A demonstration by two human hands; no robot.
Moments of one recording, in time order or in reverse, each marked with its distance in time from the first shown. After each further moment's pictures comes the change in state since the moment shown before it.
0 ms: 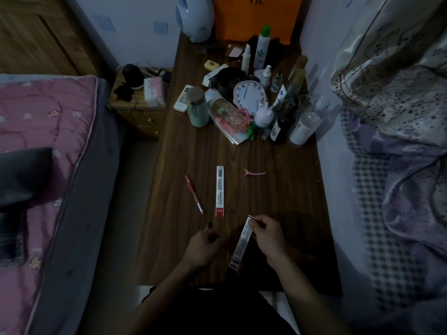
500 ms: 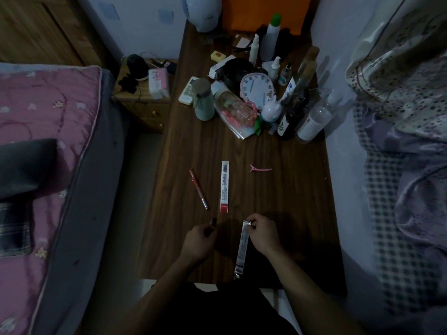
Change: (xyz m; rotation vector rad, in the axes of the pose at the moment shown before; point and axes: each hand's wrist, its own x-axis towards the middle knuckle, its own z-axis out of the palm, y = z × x) left_hand 0.014 -0.027 -0.006 0.049 0.043 -0.050; right_hand 0.029 0.027 0.022 -0.512 -0.085 -0.131
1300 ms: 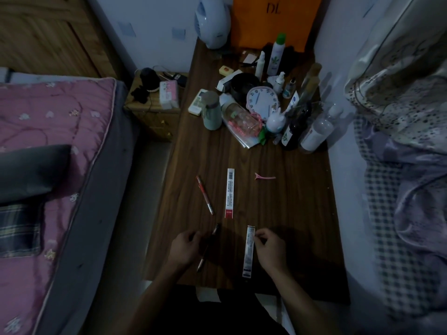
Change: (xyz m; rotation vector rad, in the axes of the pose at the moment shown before) left_hand -0.016 -0.023 -0.031 -0.062 0.172 -0.083; right_hand -0.035 0.010 0.005 0.096 0.145 -0.005
